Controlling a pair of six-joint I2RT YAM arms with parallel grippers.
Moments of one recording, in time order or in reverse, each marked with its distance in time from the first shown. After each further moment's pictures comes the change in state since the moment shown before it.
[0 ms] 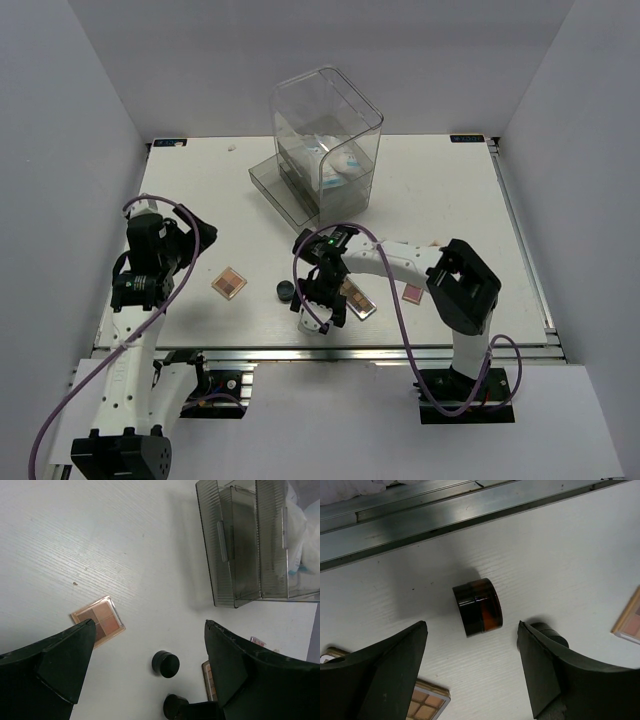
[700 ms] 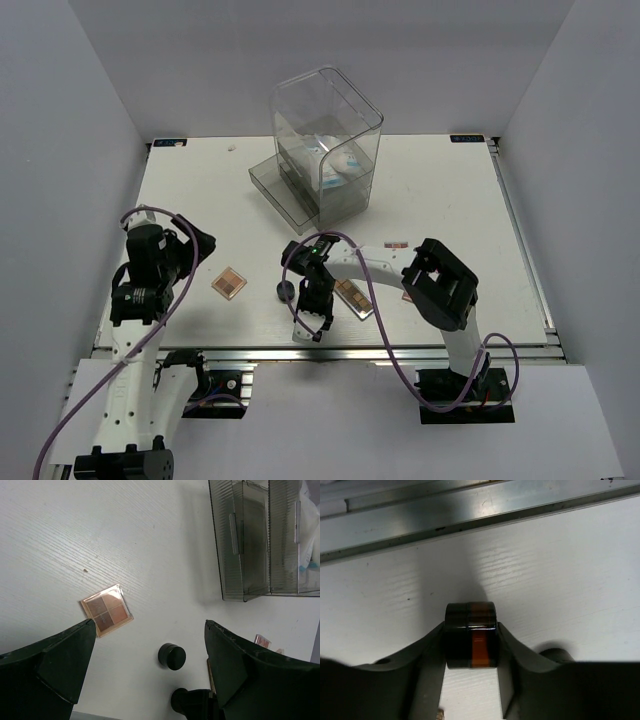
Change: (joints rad) left arm 0.000 -0.081 -0.036 -0.068 -0.030 -0.016; right arm 0.055 0.128 0.051 -0.007 0.101 -0.013
